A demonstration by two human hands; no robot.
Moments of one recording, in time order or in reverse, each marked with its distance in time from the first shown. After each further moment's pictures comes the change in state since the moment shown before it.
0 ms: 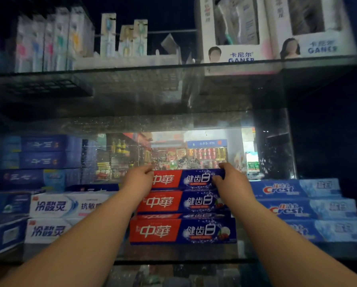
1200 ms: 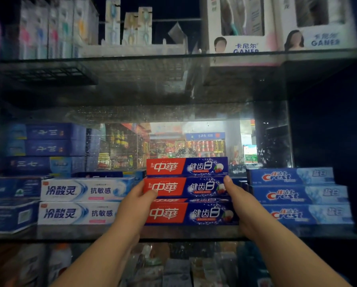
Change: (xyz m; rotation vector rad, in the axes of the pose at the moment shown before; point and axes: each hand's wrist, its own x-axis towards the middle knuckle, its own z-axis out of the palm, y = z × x) left_hand -0.078 -0.046 0.002 -0.508 -0.103 -0.120; right_hand -0.049 0.037 0.015 0.752 -0.286 0.404
